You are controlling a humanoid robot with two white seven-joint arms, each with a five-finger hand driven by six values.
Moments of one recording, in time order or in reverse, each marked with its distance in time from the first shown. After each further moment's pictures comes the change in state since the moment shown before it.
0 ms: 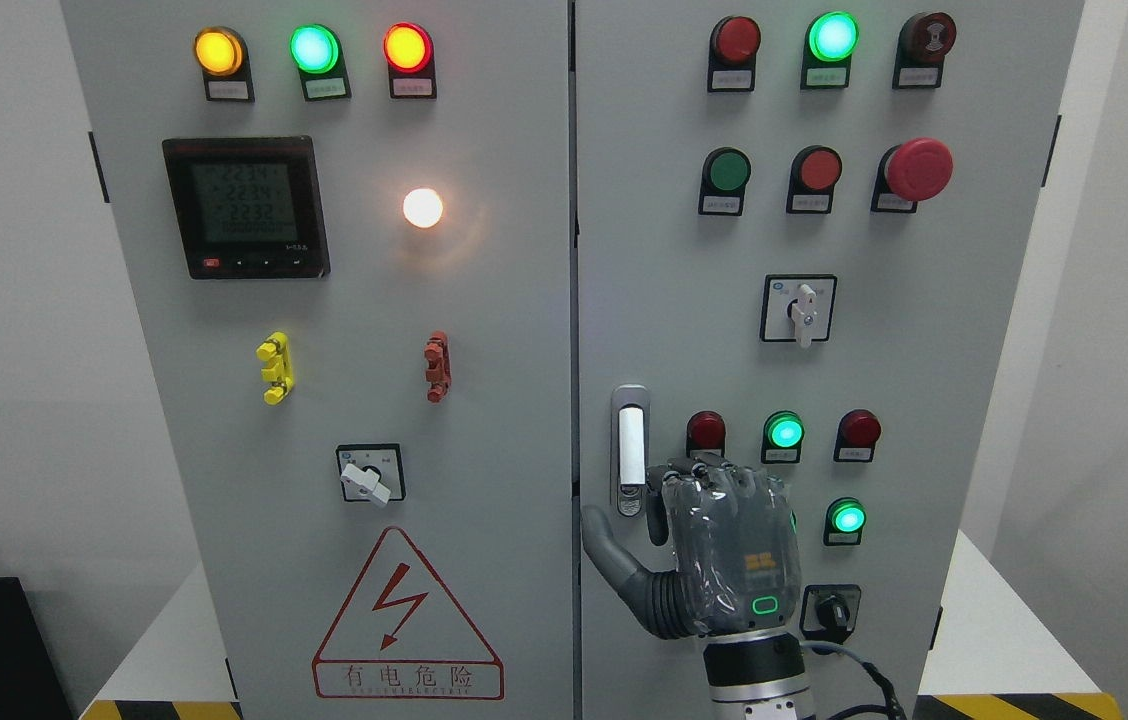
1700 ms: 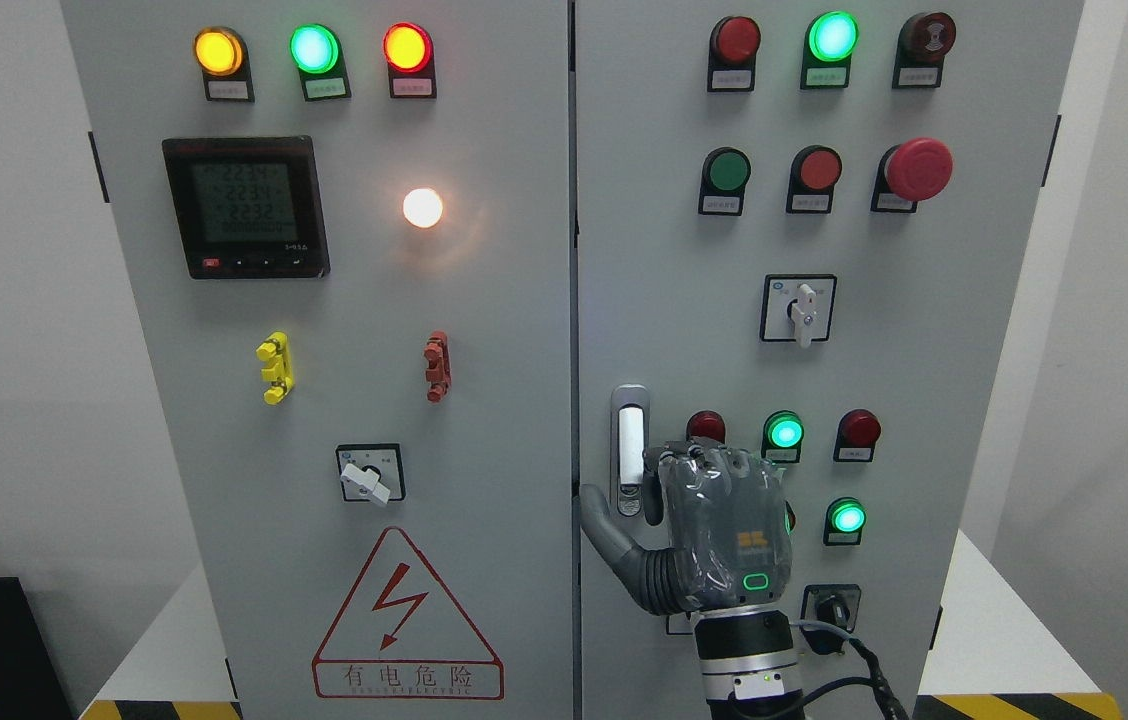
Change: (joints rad) left arm 0.000 0.000 0.000 0.000 0.000 0.000 0.000; right arm -0.052 0.018 -0.008 0.056 -0.016 0.025 -0.001
